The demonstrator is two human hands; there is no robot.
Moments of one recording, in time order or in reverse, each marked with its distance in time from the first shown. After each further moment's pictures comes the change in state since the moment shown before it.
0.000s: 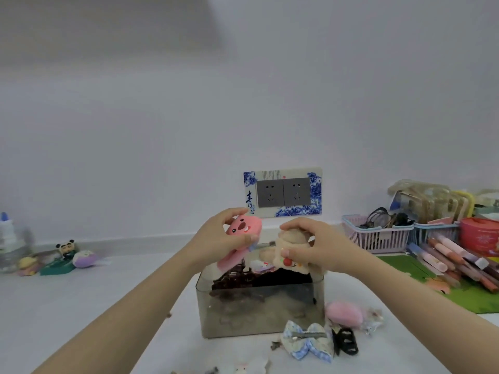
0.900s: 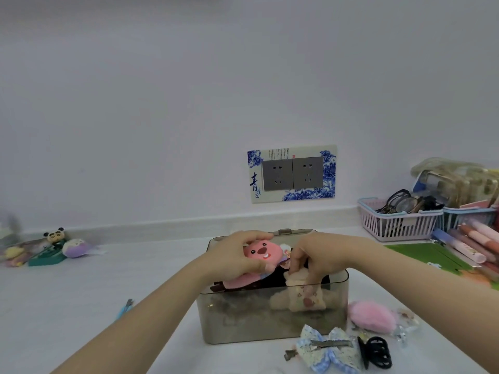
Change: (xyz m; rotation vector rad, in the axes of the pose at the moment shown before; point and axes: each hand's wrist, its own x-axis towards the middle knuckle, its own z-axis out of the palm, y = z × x) left_hand 0.034 -0.056 0.025 0.203 -0.328 -0.058; right_hand 0.073 0.047 0.036 -0.560 -0.559 0.040
